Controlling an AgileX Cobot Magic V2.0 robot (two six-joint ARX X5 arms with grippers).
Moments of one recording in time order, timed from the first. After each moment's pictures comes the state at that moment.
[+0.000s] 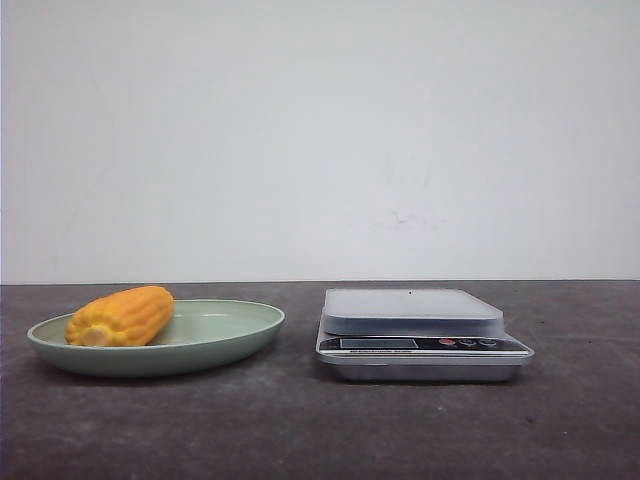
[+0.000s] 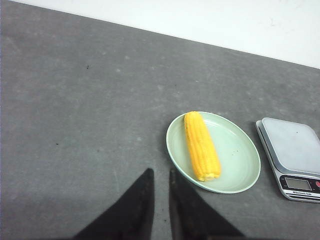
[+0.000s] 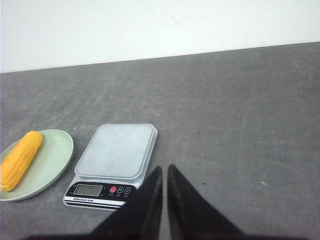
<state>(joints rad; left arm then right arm) -0.41 0.18 0.94 -1.14 -0.26 -0.35 0.43 0.20 0.84 -0.93 0.16 0.30</state>
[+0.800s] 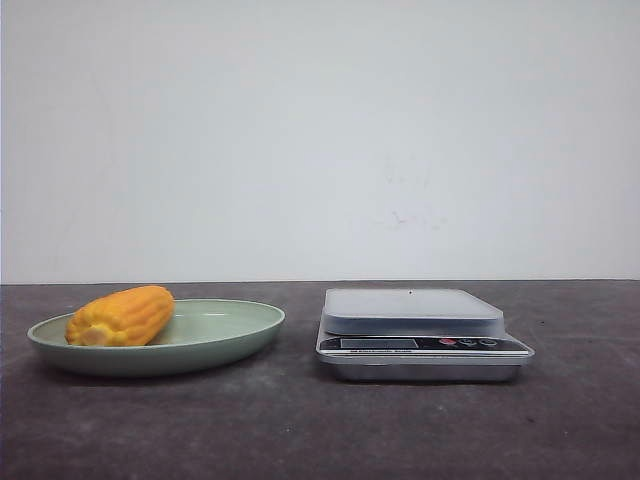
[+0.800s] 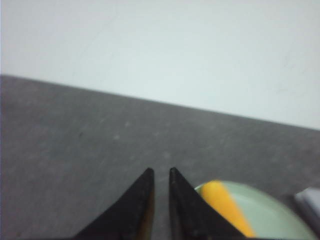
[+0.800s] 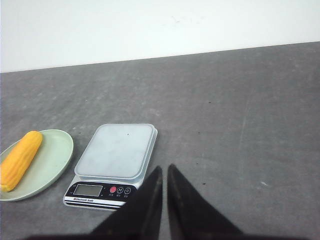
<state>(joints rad) -0.09 0.01 0.19 -0.21 -0.07 -0.19 0.43 0.20 0.84 -0.93 0.16 0.31</state>
